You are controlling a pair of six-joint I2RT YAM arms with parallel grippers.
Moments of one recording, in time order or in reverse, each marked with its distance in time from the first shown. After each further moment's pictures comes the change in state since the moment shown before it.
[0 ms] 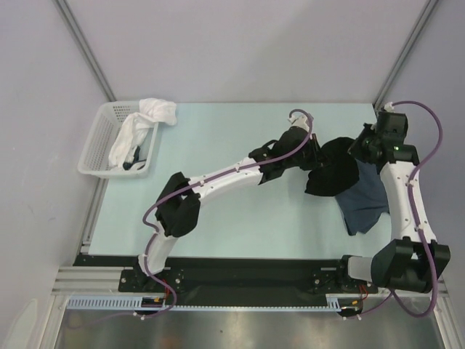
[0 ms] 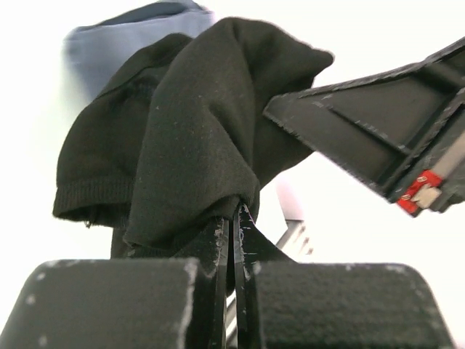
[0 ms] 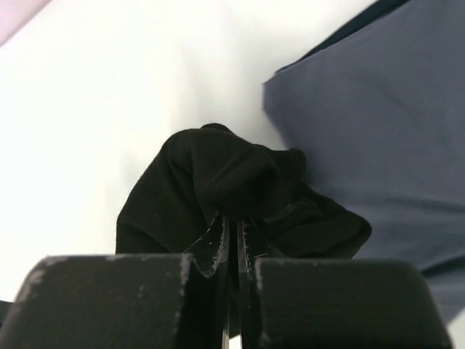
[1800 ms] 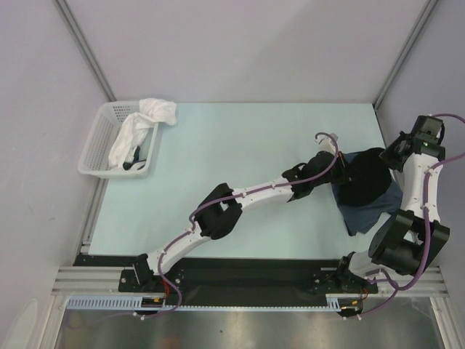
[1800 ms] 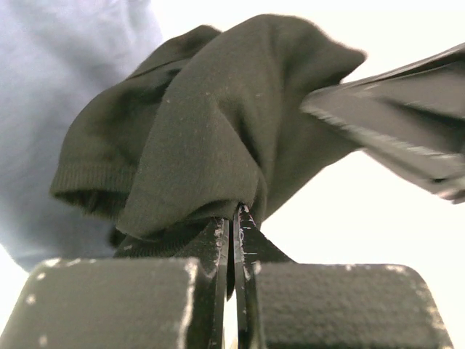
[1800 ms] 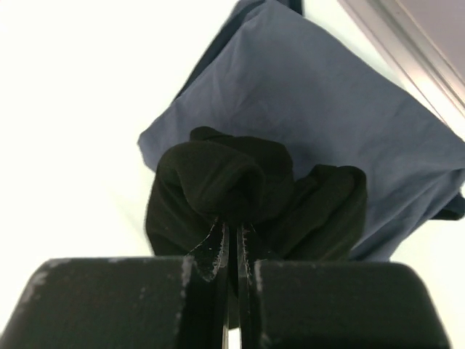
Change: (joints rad) left arm -0.104 0.473 0.391 0.259 -0.045 -0.143; right arm -0.331 0.127 0.047 -0.051 -0.026 -0.064
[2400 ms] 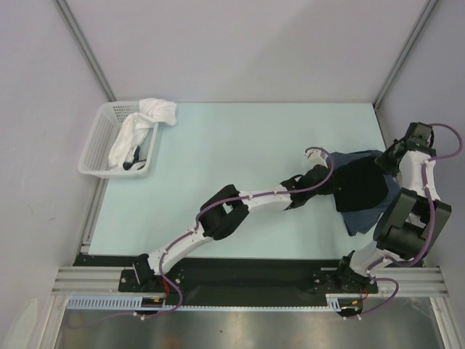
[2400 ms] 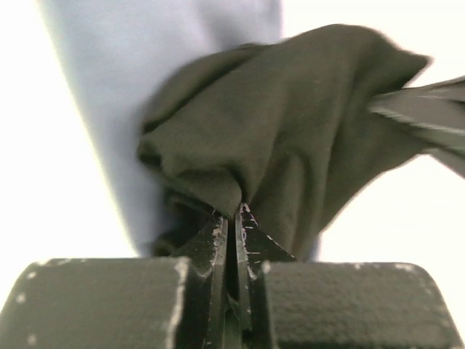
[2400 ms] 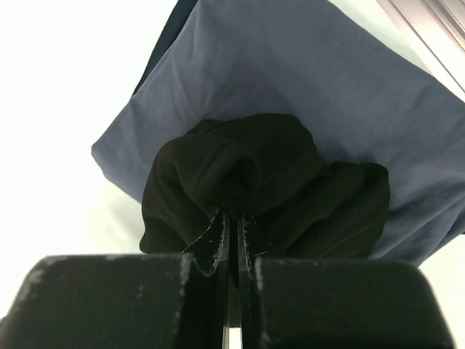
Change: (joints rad) left arm -0.003 0.043 -0.114 0.074 -0.136 -0.013; right arm -0.018 0.137 -0.069 0.101 0.000 0.024
